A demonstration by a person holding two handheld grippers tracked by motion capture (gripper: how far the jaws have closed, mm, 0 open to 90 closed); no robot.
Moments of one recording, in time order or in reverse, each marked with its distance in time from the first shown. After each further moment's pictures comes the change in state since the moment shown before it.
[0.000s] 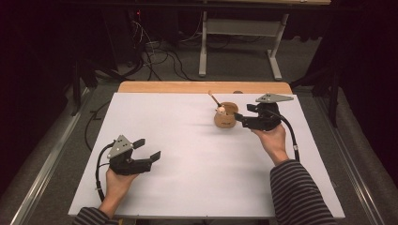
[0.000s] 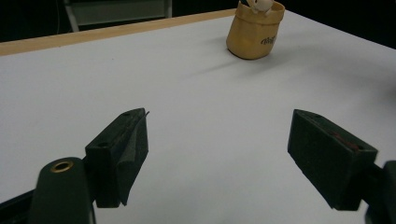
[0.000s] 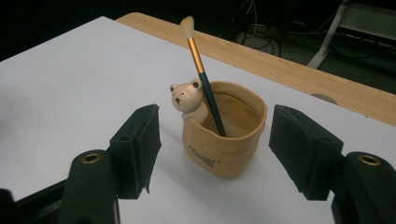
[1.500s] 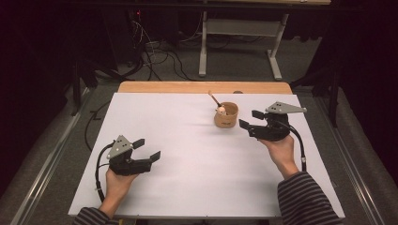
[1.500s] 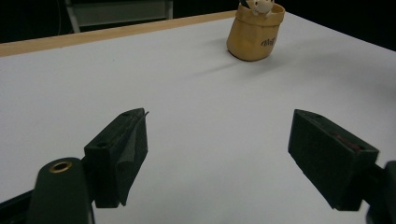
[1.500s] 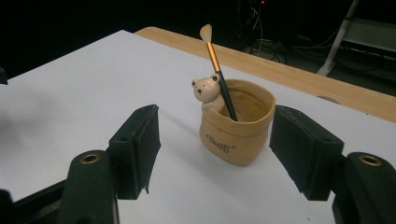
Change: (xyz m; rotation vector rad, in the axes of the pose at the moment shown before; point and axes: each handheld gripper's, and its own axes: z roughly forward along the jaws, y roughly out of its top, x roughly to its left) left arm 0.000 0.000 -0.001 -0.005 0.004 -0.003; right arm 0.011 -0.018 -0.034 -0.072 0.033 0.001
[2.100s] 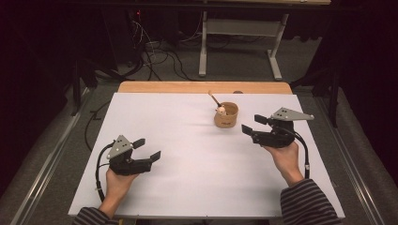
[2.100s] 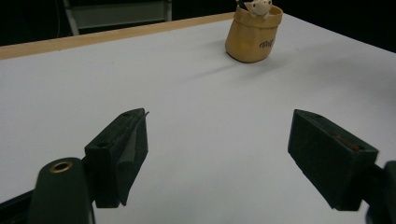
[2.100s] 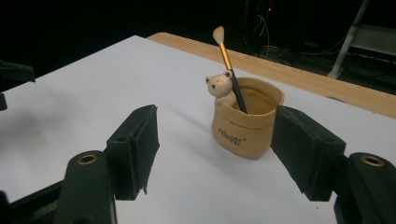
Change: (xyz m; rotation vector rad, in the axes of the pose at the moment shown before) left arm -0.001 0.001 0.000 -0.004 -0.005 0.008; right arm 0.006 -0.010 -0.018 -0.034 0.033 -0.003
